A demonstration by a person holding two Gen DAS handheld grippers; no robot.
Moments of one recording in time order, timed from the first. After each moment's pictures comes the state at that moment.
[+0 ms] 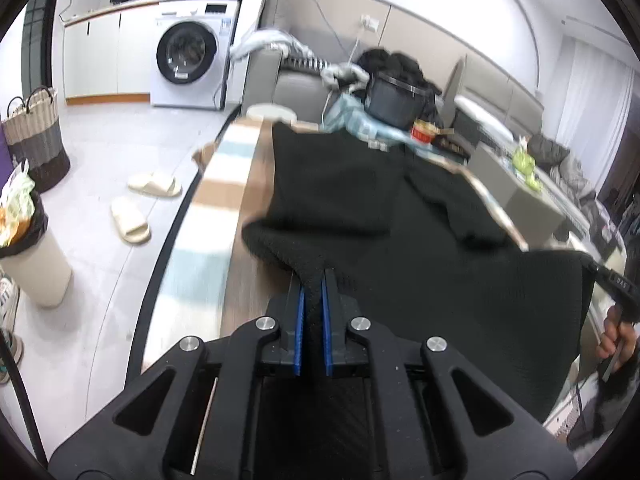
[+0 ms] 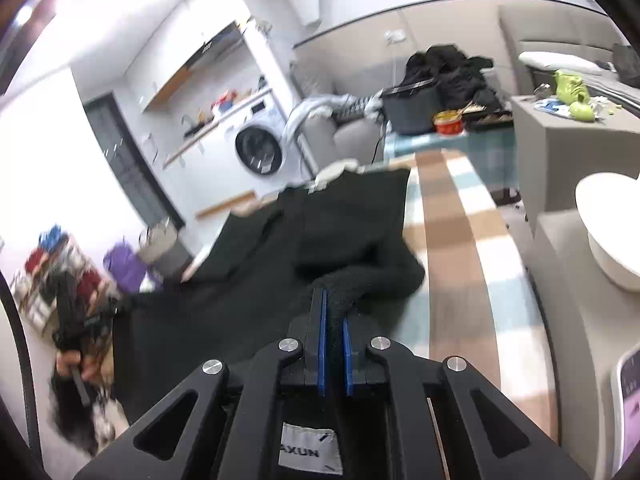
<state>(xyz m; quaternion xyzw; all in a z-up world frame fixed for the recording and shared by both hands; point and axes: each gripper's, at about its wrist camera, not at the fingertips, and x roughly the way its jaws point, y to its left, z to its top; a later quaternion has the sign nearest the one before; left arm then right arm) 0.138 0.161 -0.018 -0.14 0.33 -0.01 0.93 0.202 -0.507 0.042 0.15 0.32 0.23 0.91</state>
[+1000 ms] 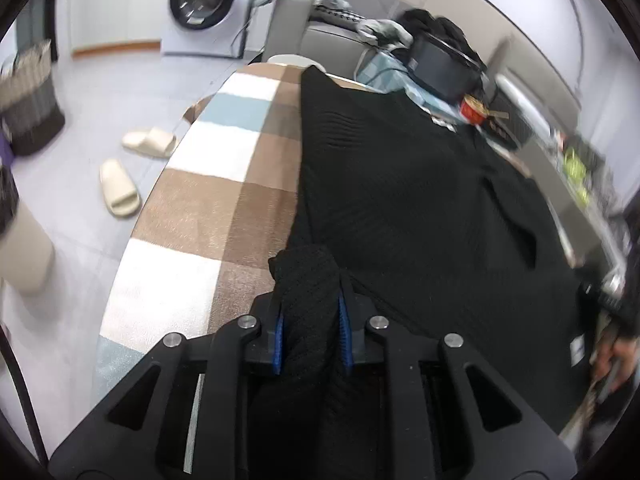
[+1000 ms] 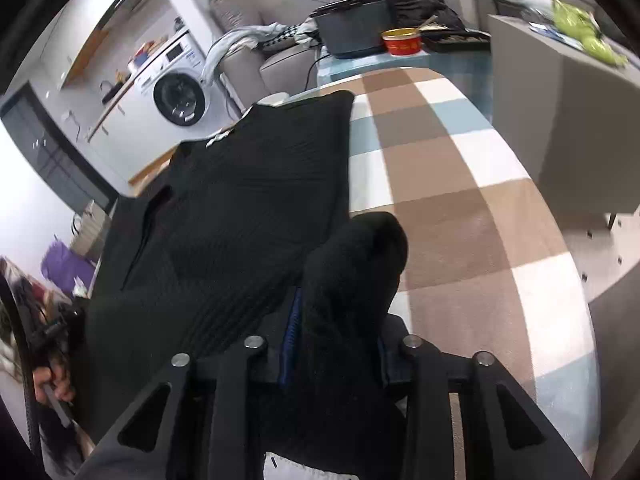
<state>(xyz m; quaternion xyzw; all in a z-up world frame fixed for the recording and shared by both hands) 0.323 0.176 -0.107 -0.15 0.43 0.02 0.89 0.383 -0.458 -0.047 0.11 0.48 0.14 0.86</state>
